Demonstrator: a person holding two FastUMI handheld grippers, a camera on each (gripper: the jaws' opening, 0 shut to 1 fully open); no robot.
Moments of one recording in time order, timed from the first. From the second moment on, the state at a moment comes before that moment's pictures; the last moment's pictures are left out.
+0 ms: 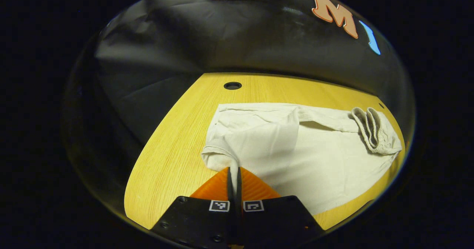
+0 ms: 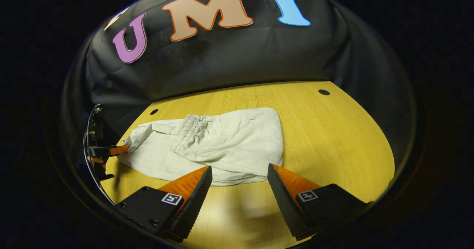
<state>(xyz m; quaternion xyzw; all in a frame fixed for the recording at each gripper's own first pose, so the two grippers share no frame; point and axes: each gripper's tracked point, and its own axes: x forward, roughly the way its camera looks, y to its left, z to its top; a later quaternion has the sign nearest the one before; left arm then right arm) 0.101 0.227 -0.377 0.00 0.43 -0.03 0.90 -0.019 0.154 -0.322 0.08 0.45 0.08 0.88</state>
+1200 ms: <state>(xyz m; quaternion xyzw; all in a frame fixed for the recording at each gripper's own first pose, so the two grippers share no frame) 0.151 0.003 -0.172 -0.07 0.27 -0.13 0.95 -0.054 0.010 -0.299 0.12 0.43 0.05 0.89</state>
